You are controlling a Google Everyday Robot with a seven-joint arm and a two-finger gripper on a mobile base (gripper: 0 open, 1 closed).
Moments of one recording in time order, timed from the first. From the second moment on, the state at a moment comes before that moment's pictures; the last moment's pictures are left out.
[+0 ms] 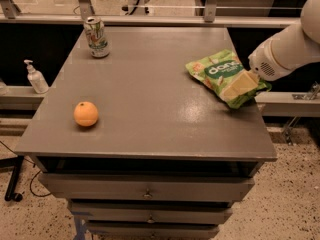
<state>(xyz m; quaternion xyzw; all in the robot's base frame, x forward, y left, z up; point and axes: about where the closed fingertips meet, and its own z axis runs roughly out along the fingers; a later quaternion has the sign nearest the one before) 0.599 -0.222 0.873 -0.43 0.85 0.02 0.31</state>
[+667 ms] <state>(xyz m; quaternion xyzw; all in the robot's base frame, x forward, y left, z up) 0.604 -0.221 0.863 -0.40 0.85 0.04 0.32</state>
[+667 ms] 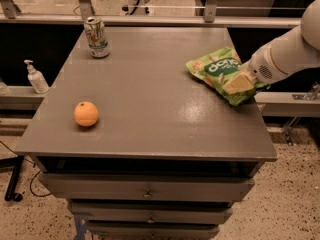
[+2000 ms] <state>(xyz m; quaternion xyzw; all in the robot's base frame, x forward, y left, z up) 0.643 -0.174 0.928 -0.44 0.81 0.05 0.39</state>
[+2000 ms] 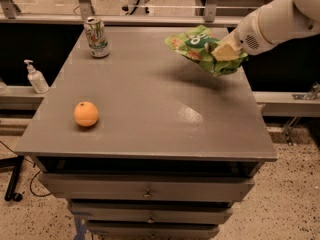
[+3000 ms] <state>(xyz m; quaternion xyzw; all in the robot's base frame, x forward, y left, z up) 0.755 -0.127 0.943 -0.41 0.80 0.04 0.44</state>
